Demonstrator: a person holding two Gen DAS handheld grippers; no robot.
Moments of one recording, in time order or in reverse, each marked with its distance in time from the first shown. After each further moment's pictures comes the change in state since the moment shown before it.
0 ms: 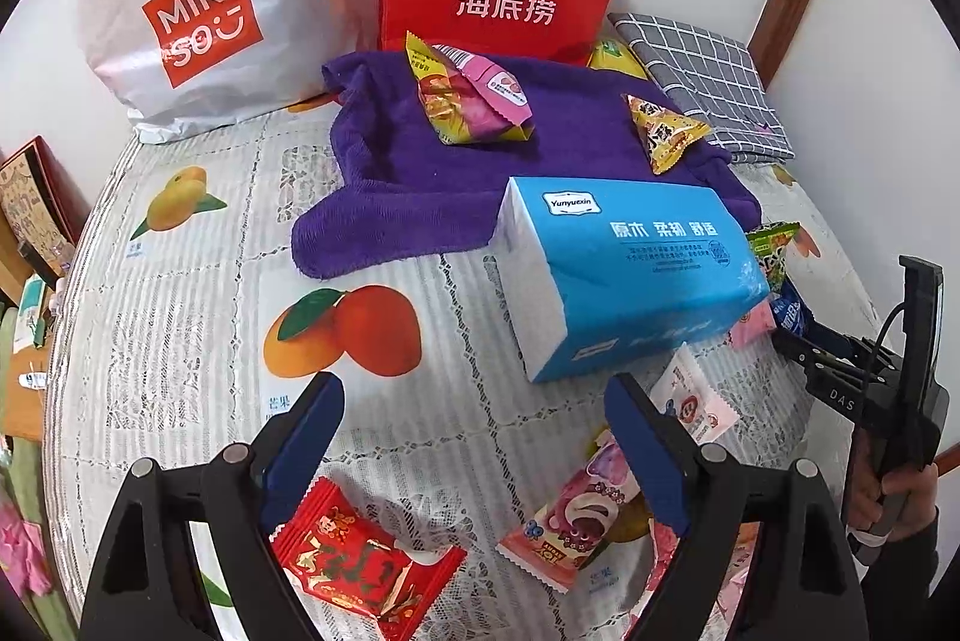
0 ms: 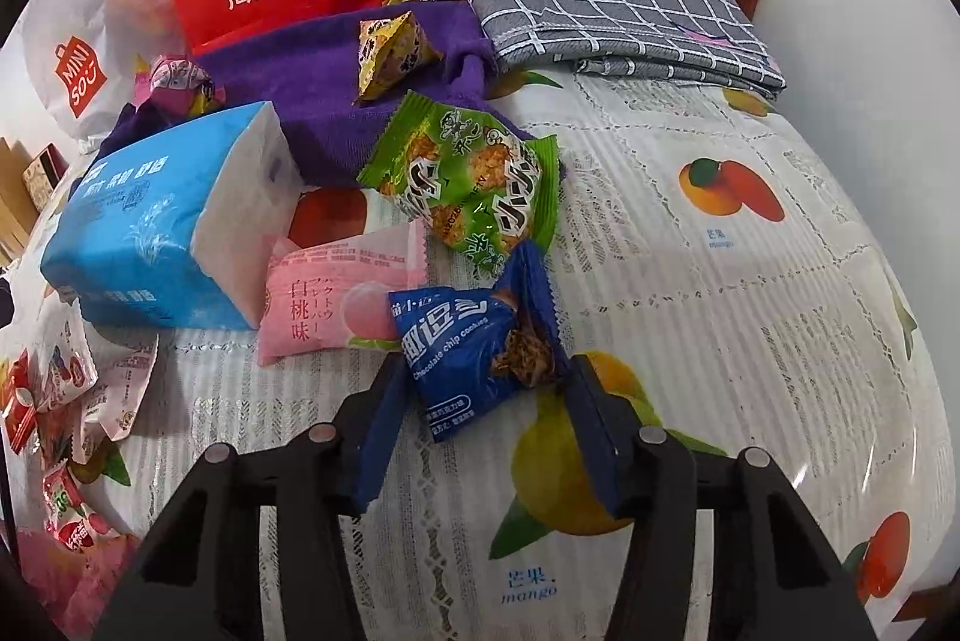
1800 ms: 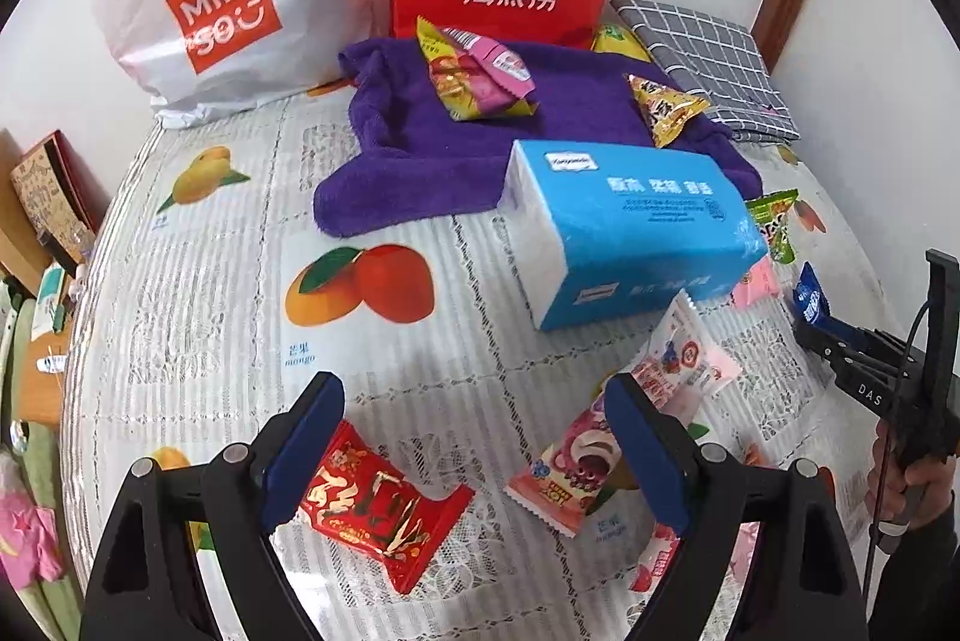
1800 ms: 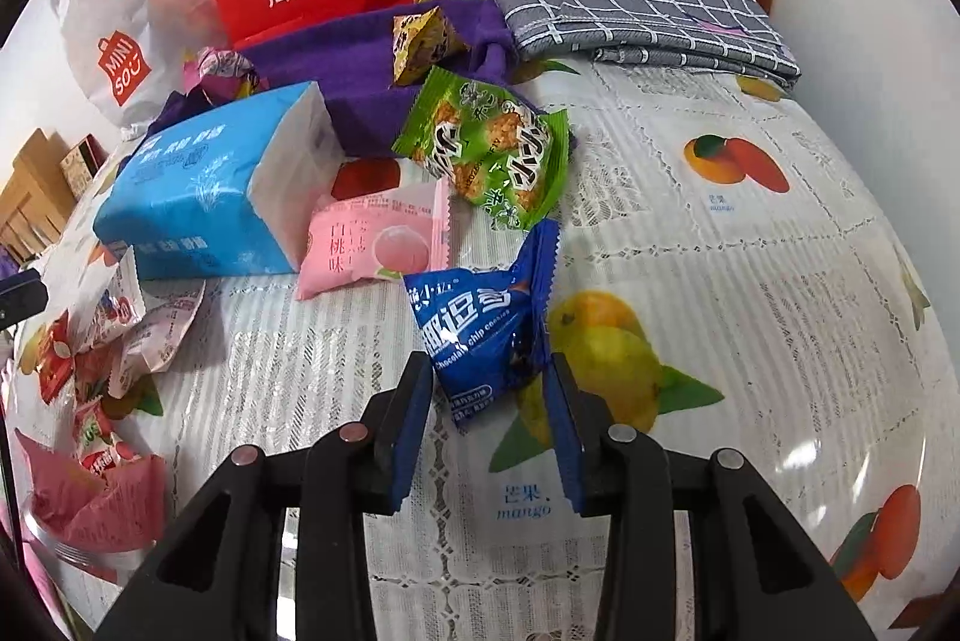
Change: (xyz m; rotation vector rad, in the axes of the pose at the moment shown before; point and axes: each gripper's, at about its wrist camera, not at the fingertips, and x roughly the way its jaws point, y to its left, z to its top) left arm -0.014 -0.001 -0.023 0.003 0.022 0.042; right arm -0.019 -0.008 -0.020 -0.036 -0.002 0.085
